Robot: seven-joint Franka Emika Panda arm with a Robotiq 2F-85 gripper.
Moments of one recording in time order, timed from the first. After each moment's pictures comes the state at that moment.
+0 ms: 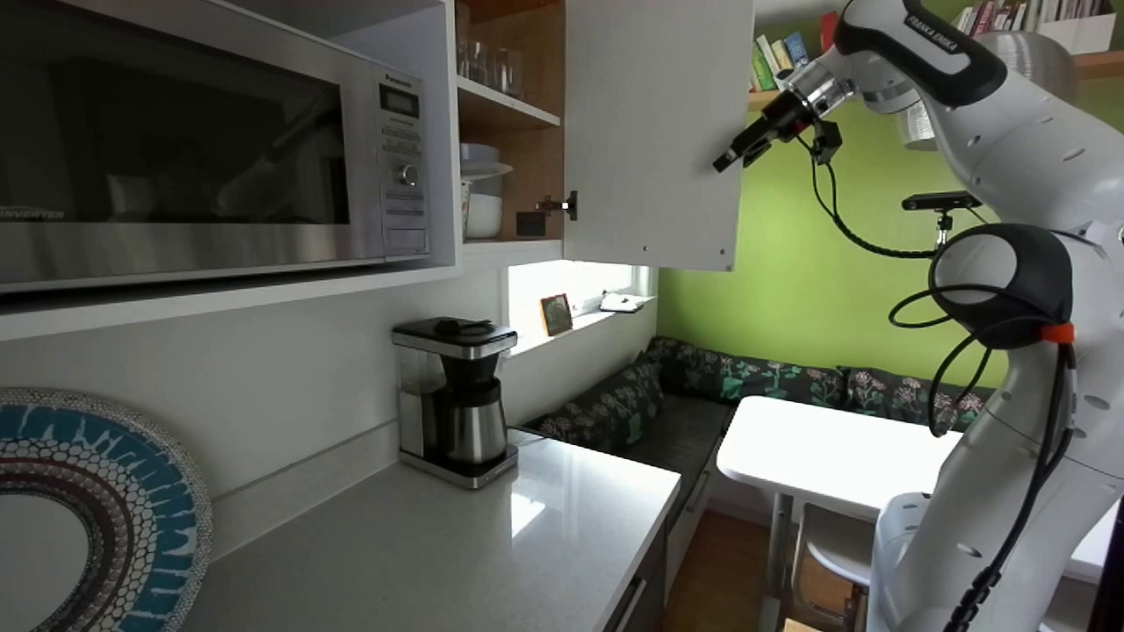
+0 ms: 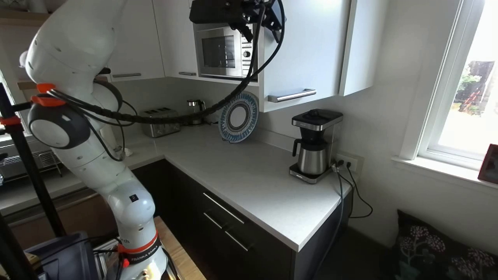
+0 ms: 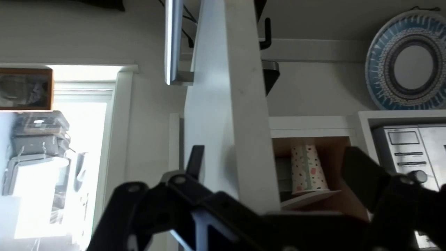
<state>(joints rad) 0.03 -0.35 -0.80 -1.17 0.46 1.45 -0.75</state>
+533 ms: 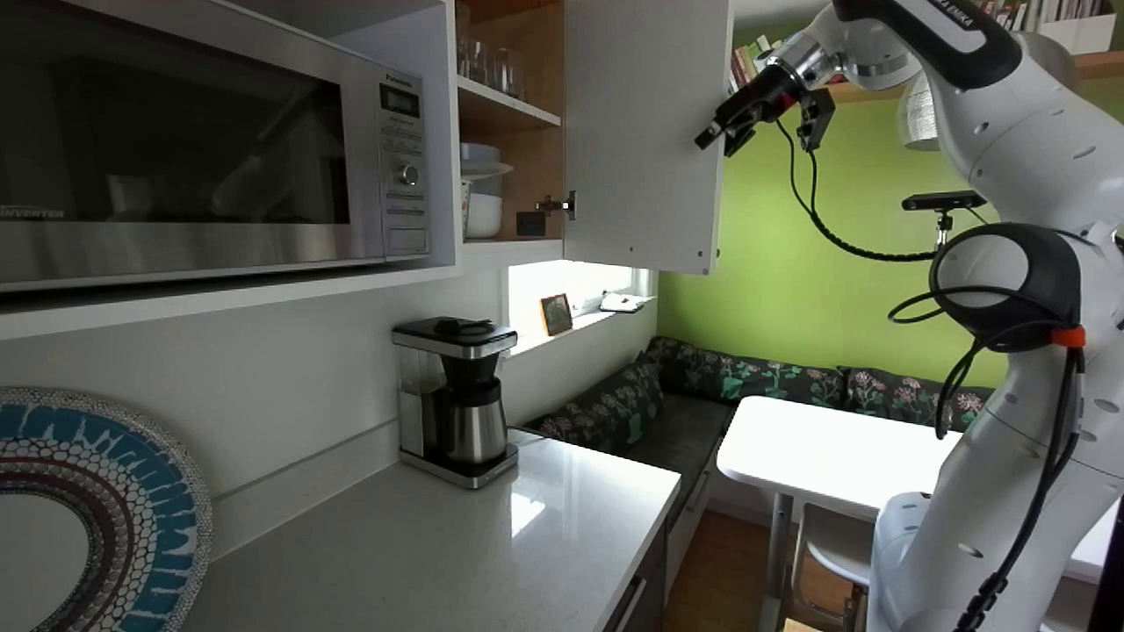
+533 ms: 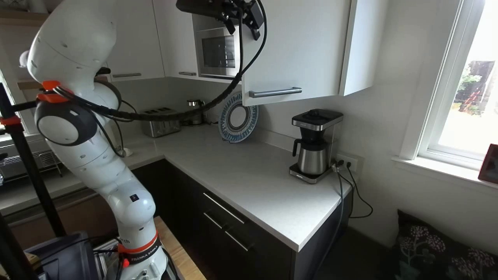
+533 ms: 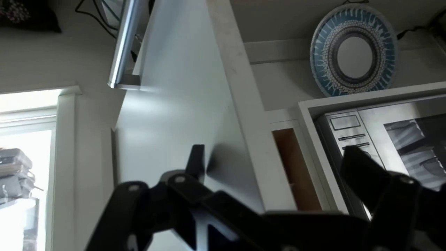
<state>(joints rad) 0.04 -0.35 -0.69 -1.11 0.50 1.33 -0.51</state>
